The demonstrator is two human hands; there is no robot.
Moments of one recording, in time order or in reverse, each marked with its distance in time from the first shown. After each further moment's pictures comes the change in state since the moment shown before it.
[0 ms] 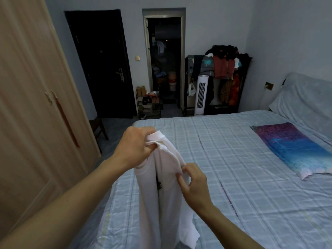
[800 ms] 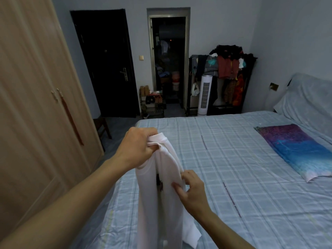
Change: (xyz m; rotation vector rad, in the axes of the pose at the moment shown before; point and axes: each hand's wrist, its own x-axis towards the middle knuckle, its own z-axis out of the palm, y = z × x) left_hand -0.008 -0.010 -0.005 -0.011 -0.029 0.001; right_hand -0.017 0.010 0.024 0.018 -0.093 0.005
